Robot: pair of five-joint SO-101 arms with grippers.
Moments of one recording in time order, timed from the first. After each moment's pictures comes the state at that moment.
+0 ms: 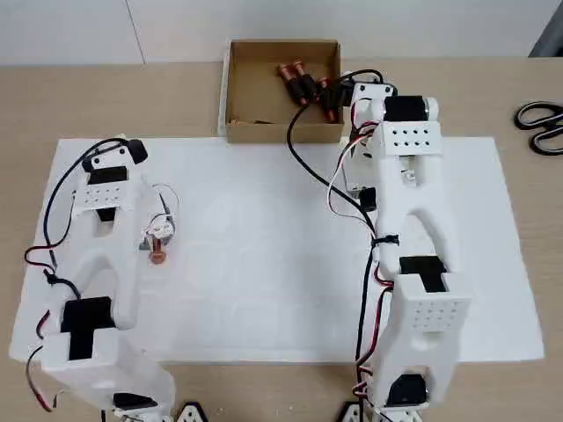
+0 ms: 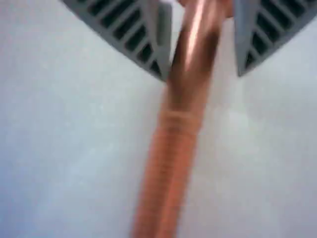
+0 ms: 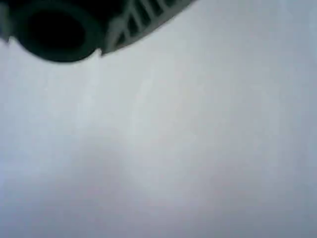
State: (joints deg) left arm -11.4 8.7 18.9 72.8 21.0; right arm -5.9 27.9 -31.7 95.8 4.7
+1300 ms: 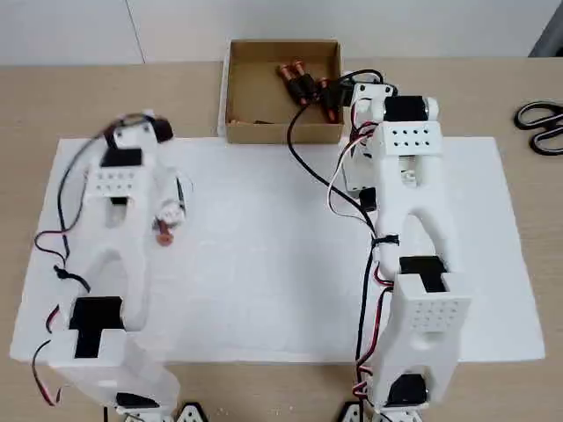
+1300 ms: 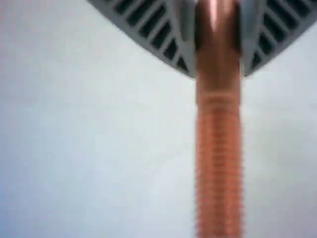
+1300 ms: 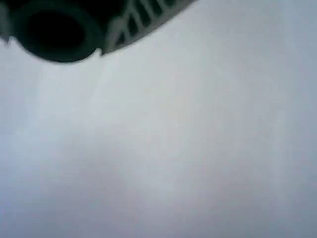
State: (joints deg) left arm -6.0 8.7 3.9 84.7 12.6; right arm -5.9 27.9 -31.7 95.8 4.7
